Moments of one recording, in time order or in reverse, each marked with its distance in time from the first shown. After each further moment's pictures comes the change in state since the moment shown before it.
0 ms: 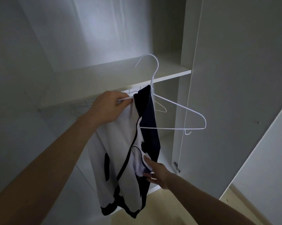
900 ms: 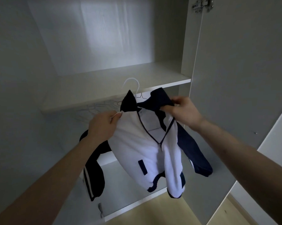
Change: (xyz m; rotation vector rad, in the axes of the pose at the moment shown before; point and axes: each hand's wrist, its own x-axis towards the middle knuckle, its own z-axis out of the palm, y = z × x) left_hand -0.046 -0.026 0.041 -0.030 0.105 -0.347; right_hand -0.113 -0.228 -0.029 -0.631 0.328 -0.878
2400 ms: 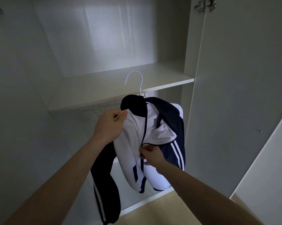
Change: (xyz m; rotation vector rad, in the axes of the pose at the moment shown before) left_hand -0.017 0.036 -0.022 -0.215 0.021 -0.037; right_hand -0.060 0.104 0.171 0.393 -0.196 0.516
